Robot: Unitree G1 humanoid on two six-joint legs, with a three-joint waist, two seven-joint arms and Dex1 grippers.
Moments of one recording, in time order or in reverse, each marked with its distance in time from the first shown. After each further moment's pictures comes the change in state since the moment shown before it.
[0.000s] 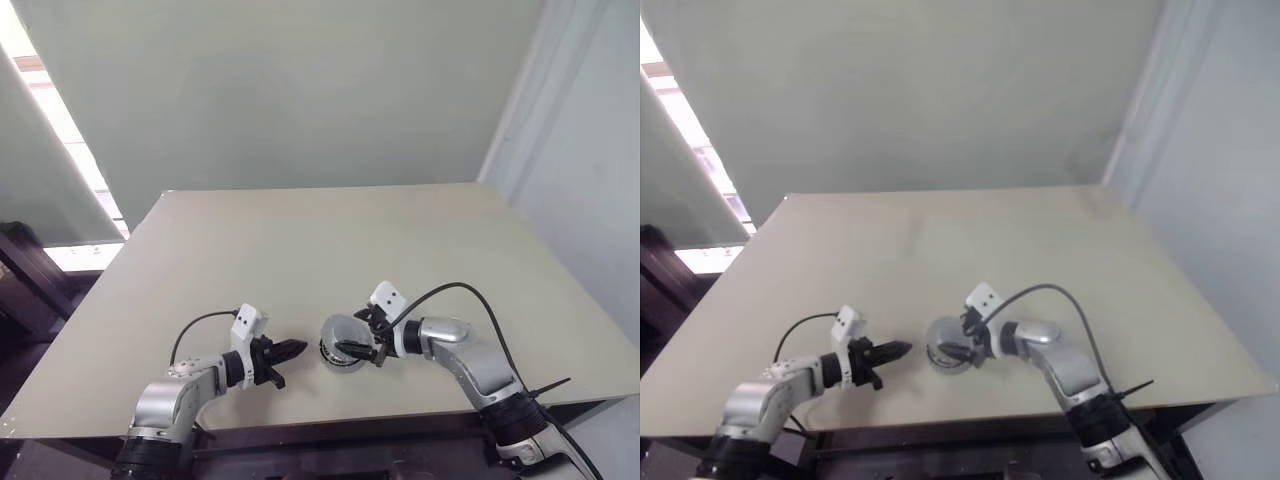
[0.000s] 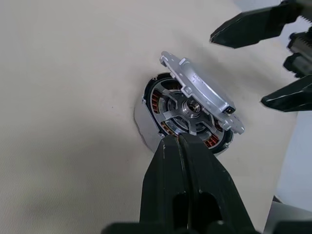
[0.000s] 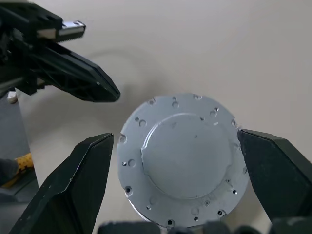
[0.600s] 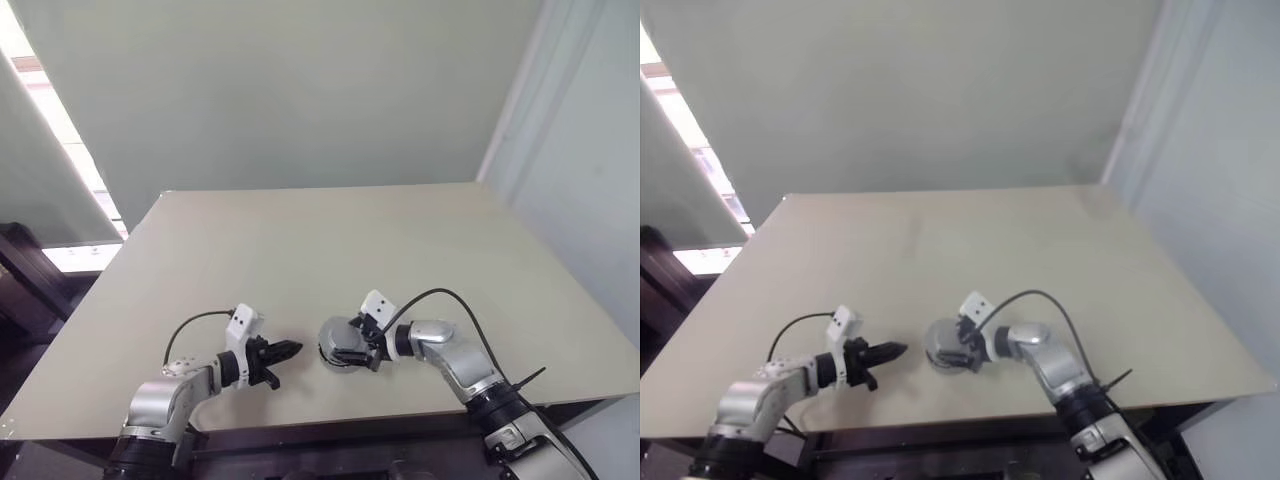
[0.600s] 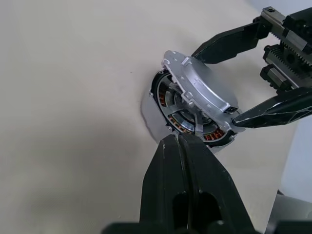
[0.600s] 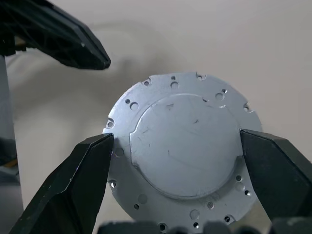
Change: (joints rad) left arm 0.001 0.035 0.000 -0.001 -0.001 0.009 -0.001; right arm -0.064 0.041 0.046 0.259 -0.062 -0.184 0.068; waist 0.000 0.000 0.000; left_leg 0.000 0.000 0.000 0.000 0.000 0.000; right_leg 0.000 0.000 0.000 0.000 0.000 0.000
